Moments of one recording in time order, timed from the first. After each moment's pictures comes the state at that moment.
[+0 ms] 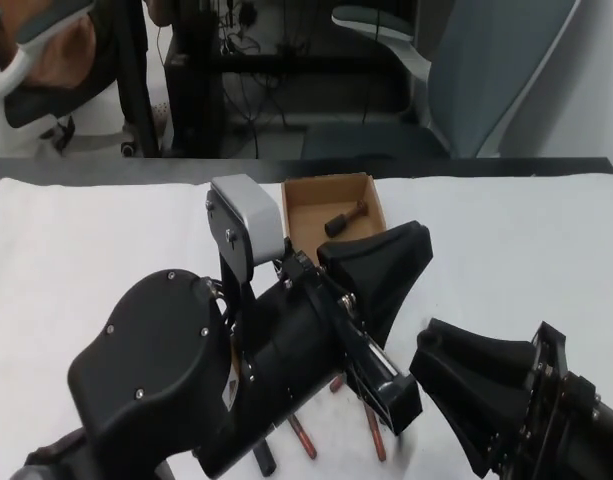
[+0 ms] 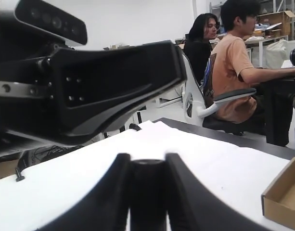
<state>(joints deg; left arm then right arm) -53.7 75.8 -25.6 -57.5 7.3 -19.7 44.6 46.1 -4.0 -44.2 -8.0 9.1</state>
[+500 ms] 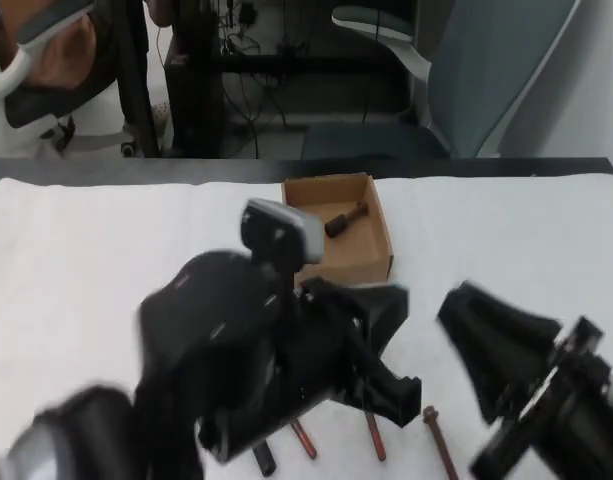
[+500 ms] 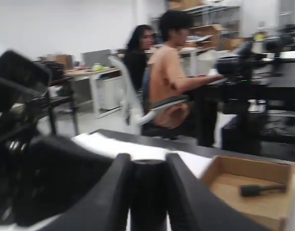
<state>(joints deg) -51.6 76.0 -31.3 -27.6 4.8 -20.1 44.6 46.0 -4.0 -44.1 10.2 6.8</state>
